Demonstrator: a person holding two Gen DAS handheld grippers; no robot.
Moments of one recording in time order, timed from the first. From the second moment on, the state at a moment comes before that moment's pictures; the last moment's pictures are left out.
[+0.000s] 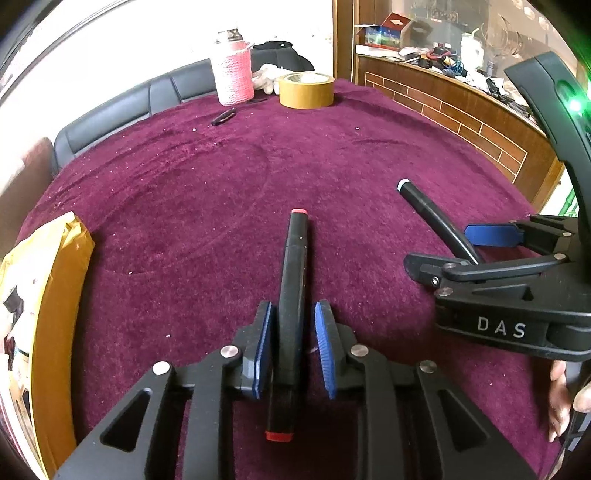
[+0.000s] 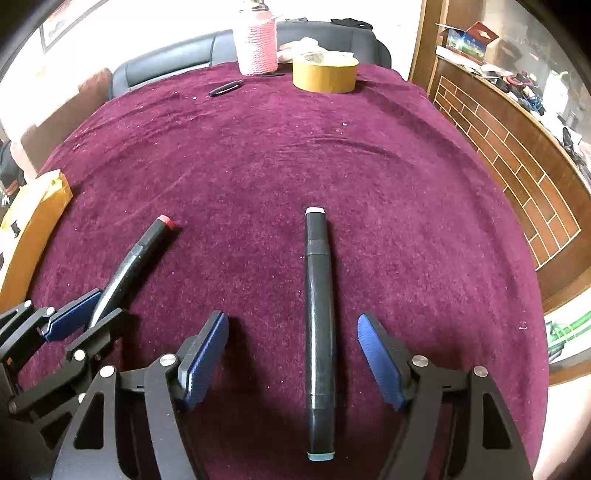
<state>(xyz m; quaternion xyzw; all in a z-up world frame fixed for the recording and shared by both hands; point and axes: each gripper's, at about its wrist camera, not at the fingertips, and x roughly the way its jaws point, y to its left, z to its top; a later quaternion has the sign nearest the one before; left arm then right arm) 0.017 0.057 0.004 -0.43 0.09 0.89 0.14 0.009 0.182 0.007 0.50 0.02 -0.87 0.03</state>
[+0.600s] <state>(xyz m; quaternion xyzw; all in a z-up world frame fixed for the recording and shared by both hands) 0.012 0.048 0.002 -0.44 0.07 0.89 0.13 0.024 0.174 0.012 0.50 0.02 -0.87 0.04</state>
